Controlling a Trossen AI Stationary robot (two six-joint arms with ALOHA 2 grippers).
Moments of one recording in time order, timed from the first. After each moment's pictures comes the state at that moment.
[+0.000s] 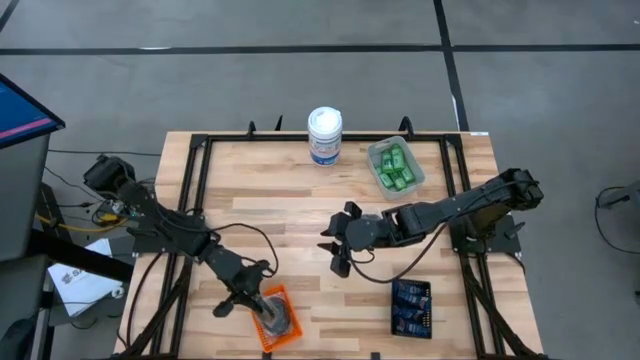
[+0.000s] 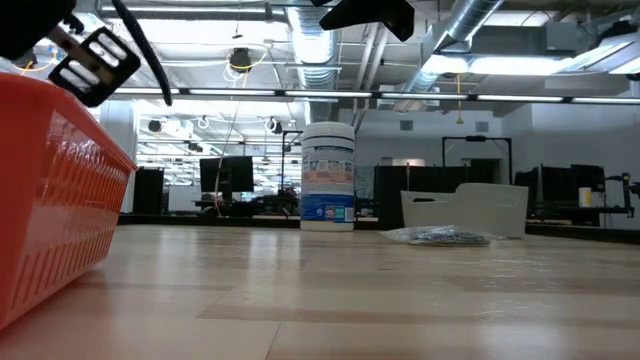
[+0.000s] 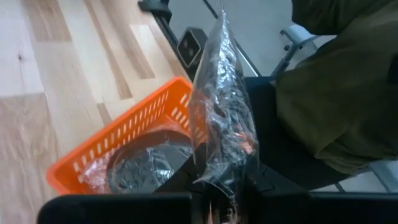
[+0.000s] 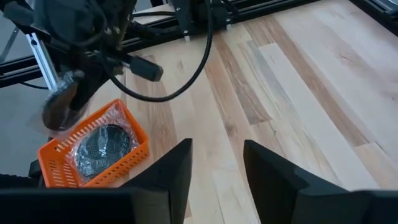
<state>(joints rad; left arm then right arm) -0.58 1.26 0.54 0.19 0.19 -0.37 0.31 1.63 1.33 -0.36 0.34 0.44</state>
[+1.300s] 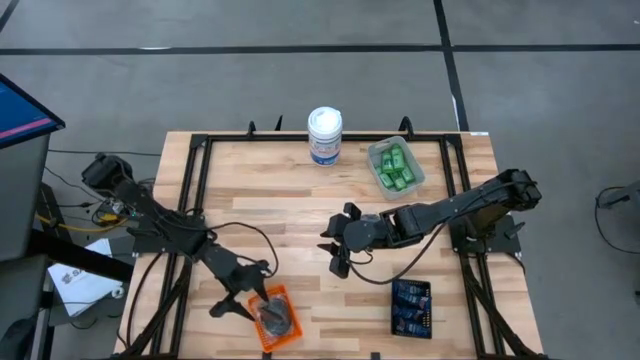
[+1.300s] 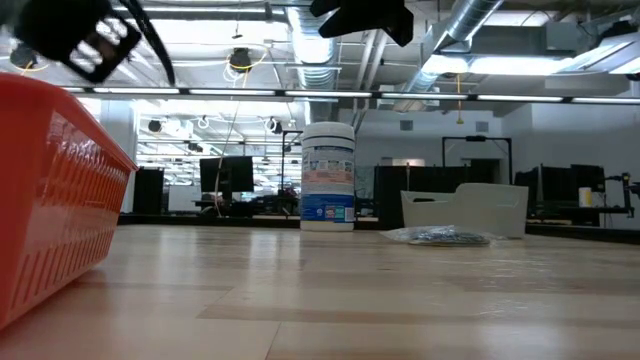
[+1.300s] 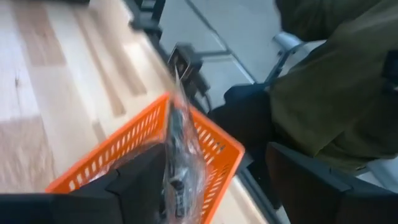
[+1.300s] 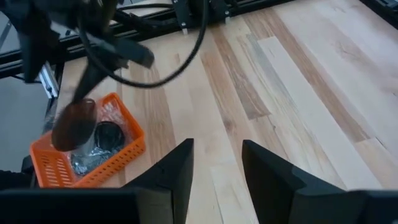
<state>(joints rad) -0.60 1.24 0.54 0.21 0.19 -0.34 0.31 1.64 1.33 -0.36 0.34 0.44</state>
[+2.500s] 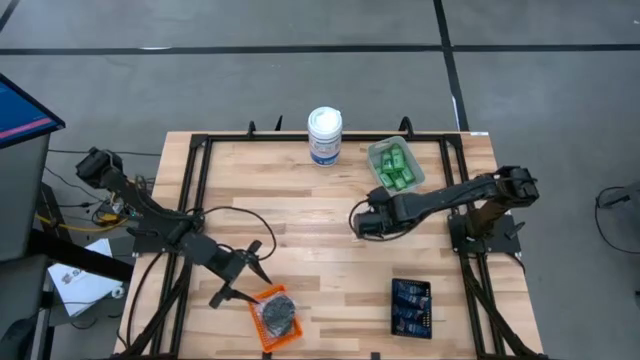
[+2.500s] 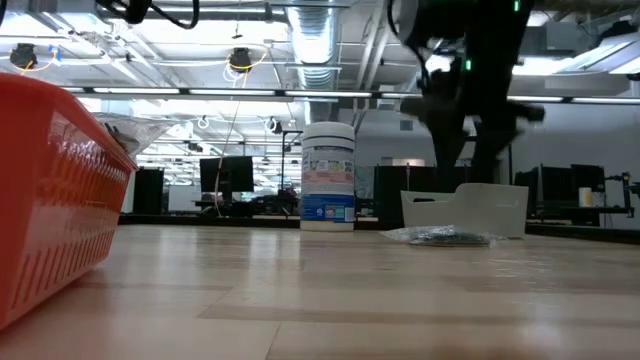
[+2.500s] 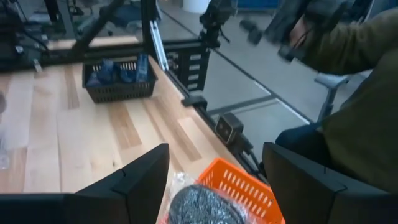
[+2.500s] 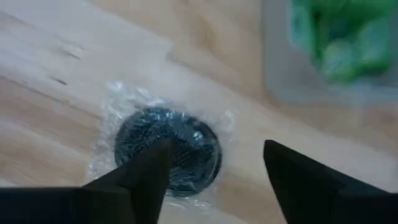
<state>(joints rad) -0.62 1.04 0.54 0.20 -0.08 -0.14 0.16 1.64 1.13 -1.02 0.50 1.26</state>
